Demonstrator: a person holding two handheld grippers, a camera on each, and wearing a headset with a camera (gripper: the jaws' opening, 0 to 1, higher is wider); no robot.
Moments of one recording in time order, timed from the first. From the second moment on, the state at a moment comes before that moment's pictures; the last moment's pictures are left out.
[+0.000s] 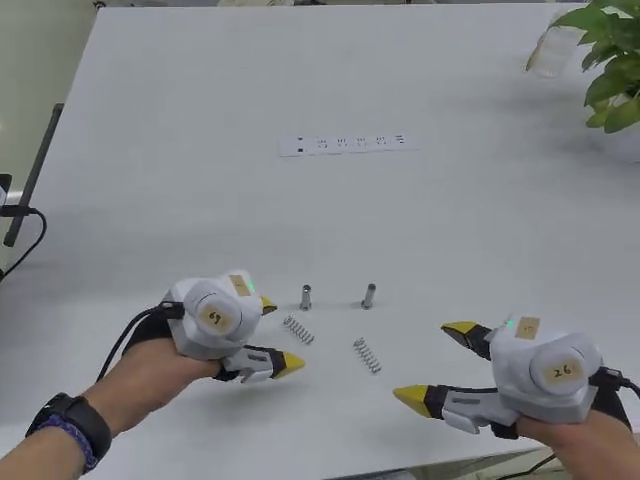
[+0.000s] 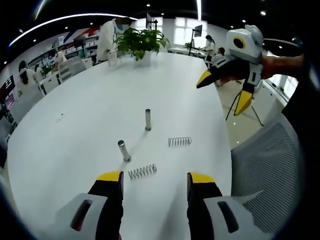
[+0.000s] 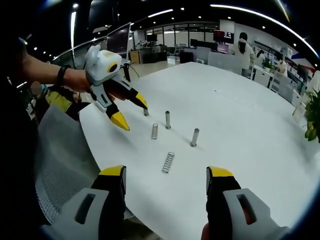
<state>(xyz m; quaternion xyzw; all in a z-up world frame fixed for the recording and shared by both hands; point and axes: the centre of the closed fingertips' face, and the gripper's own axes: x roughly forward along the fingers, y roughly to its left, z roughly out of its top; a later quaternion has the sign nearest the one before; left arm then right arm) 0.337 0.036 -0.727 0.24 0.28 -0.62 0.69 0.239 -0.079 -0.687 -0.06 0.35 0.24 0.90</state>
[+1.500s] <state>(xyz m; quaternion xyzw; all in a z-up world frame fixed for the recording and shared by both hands) 0.340 0.023 -0.783 0.28 0.32 -0.64 0.64 0.242 -0.083 -0.691 -0.06 0.37 0.25 0.90</state>
